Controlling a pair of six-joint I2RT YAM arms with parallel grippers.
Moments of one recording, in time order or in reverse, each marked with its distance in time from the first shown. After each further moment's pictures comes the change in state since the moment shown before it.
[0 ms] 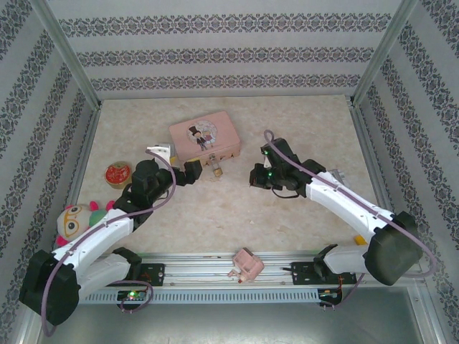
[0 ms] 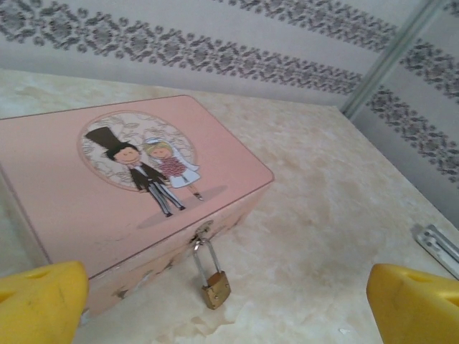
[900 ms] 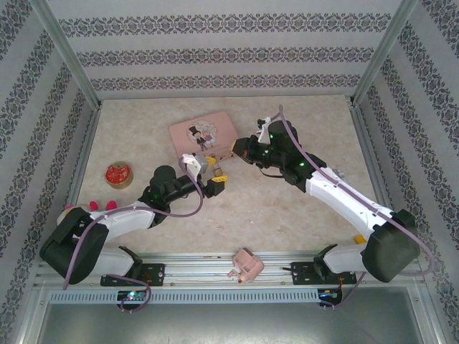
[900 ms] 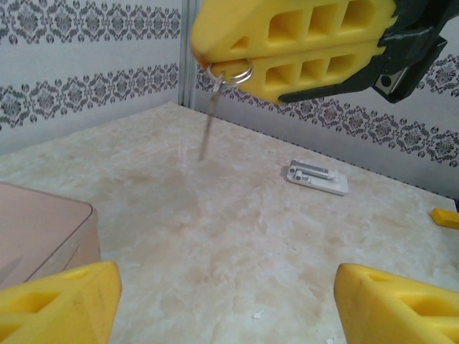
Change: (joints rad) left arm -0.118 0.336 -0.037 0.550 0.364 0.286; right arm -0.007 0.033 0.058 0.470 -0.202 0.278
